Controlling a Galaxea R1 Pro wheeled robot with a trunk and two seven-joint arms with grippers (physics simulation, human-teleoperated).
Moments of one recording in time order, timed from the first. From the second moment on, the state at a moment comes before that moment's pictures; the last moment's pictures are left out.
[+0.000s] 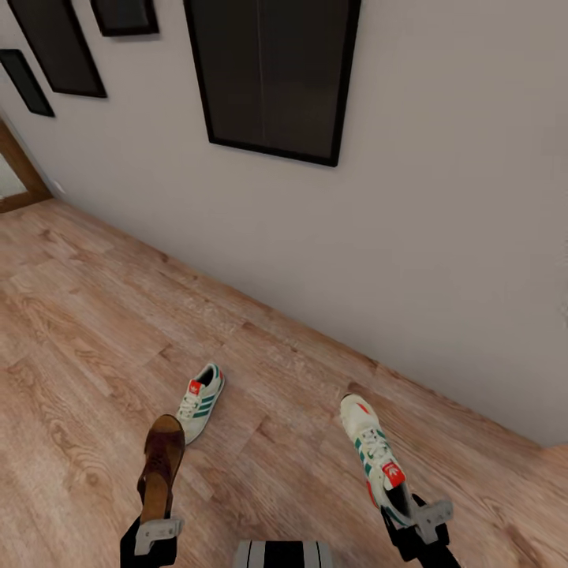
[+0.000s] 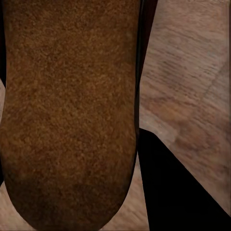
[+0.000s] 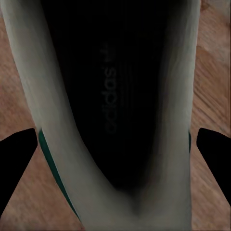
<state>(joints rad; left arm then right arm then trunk) -0.15 -0.01 0.18 -0.62 -0.12 -0.47 0.02 -0.08 -0.10 -0.07 -0.82 0.15 -0.40 0.19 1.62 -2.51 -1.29</state>
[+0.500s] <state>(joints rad) -0.12 -0.01 0.18 -0.56 -0.12 -0.55 0.02 -0.08 -0.06 -0.06 -0.61 0.15 -0.57 0.04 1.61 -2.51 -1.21</state>
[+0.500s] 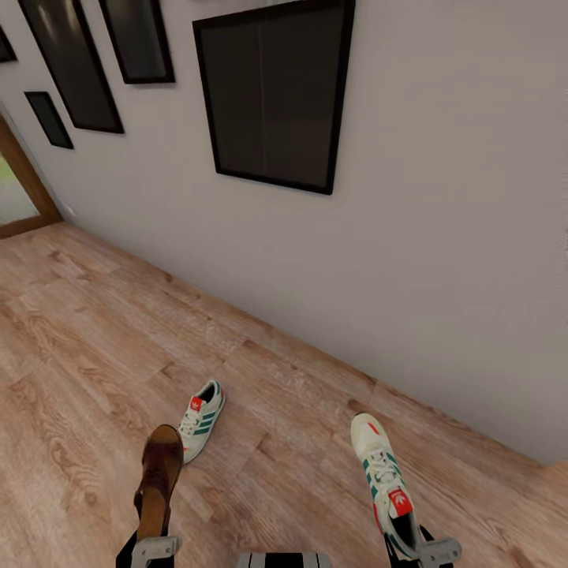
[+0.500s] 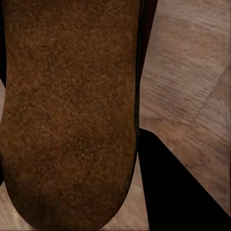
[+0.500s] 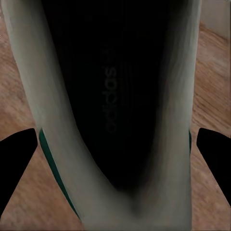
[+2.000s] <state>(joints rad) -0.11 -0.01 0.17 -0.56 -0.12 -0.58 0.01 -0.08 -0.06 -0.09 -0.59 0.15 -0.57 0.03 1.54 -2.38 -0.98</state>
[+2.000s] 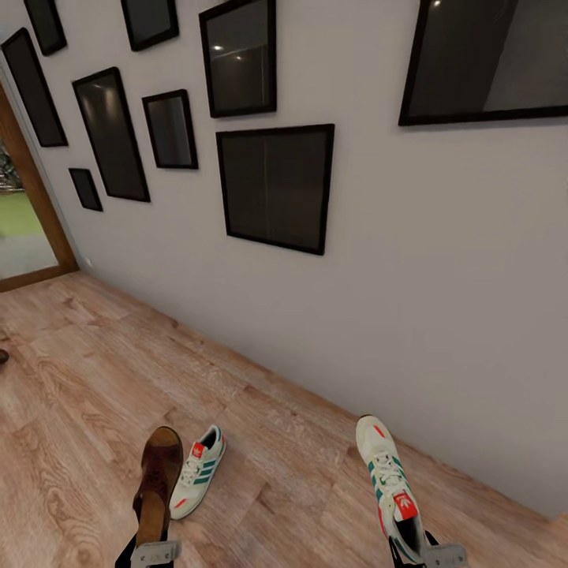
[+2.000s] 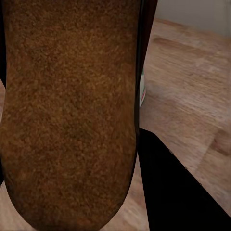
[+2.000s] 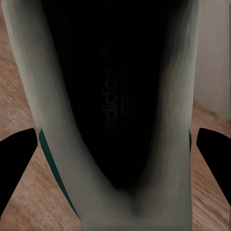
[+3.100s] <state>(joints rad) -0.10 -0.01 0.17 -0.56 -0.12 -0.58 0.01 -0.08 -0.06 -0.09 -0.58 0.15 -0.57 0.03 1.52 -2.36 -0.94</state>
